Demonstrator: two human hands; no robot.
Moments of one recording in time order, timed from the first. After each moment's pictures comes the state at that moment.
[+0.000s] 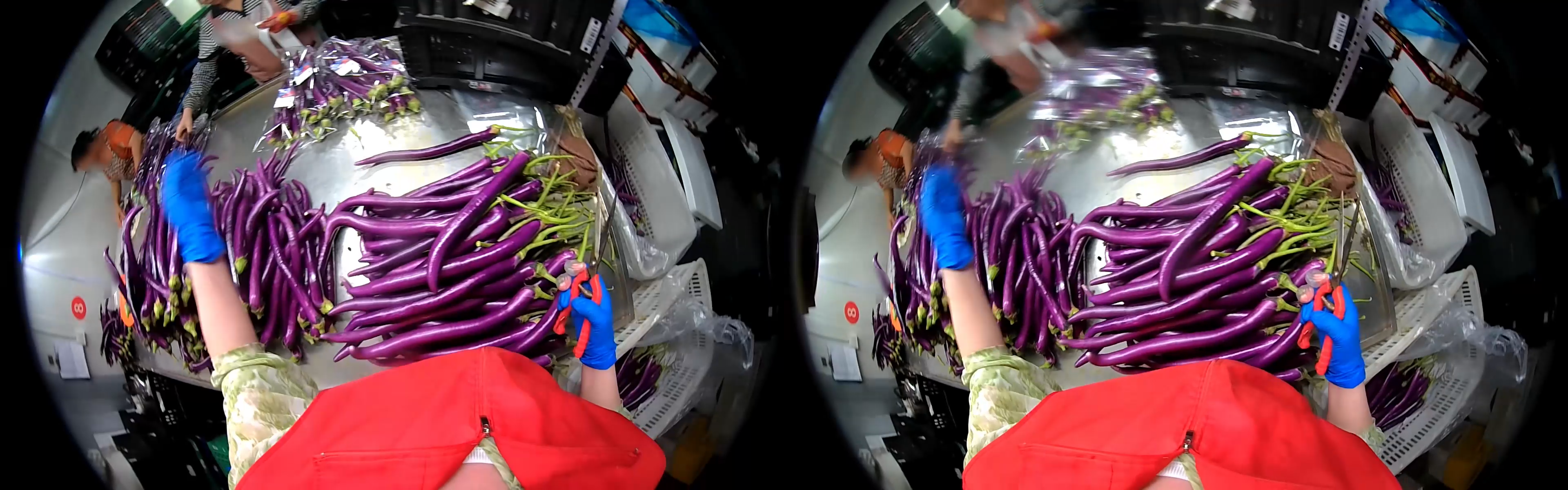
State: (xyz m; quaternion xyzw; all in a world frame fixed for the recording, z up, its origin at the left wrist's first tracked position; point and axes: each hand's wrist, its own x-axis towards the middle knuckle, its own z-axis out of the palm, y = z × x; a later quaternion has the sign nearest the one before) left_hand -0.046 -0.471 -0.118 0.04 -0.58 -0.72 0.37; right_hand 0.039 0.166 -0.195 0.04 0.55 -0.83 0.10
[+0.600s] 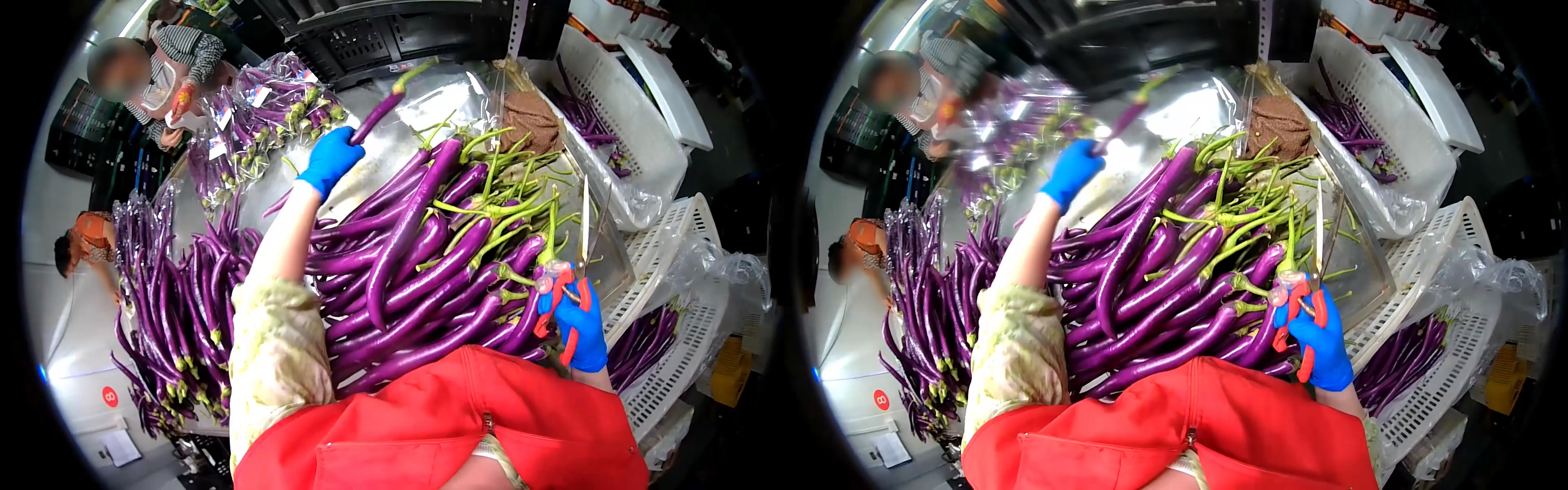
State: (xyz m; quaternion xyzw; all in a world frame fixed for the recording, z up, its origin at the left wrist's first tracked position) left_hand -0.256 -0.179 -0.248 -0.08 -0.96 -0.25 -0.05; right_hand 0.049 0.185 -0.207 0.15 0.50 -0.85 0.09
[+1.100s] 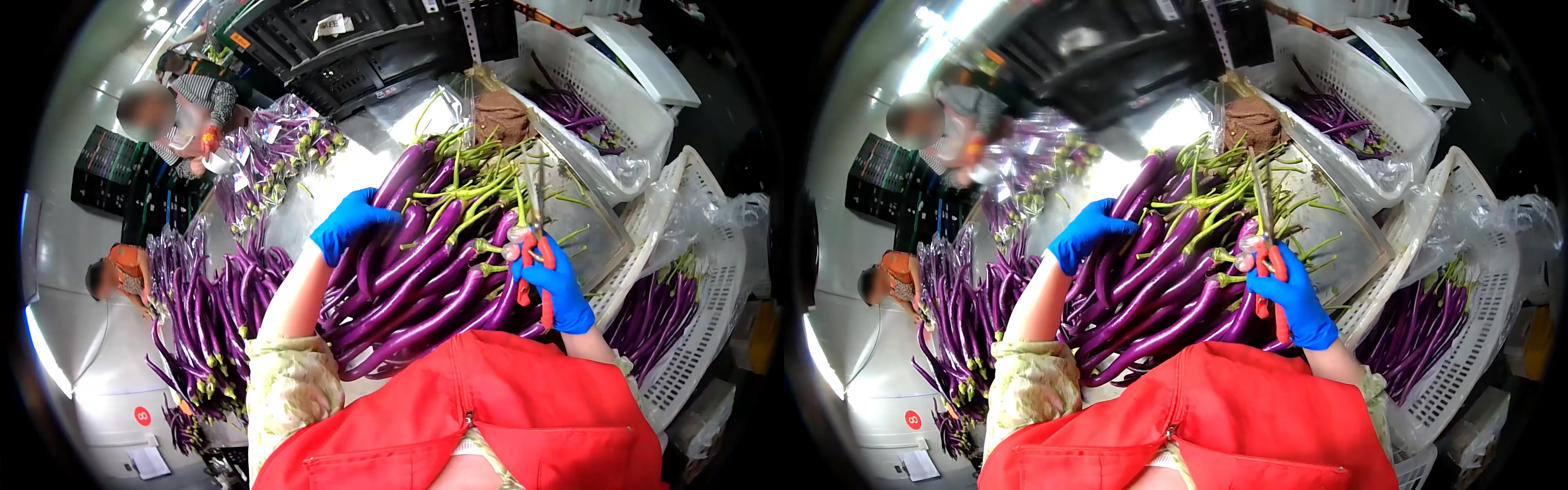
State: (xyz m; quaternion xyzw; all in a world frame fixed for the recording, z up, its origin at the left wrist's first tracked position) left_hand -0.125 -0.113 -0.179 -0.01 -0.79 -0.51 -0.33; right_hand 0.053 0.184 -0.209 0.09 0.49 -0.86 0.09
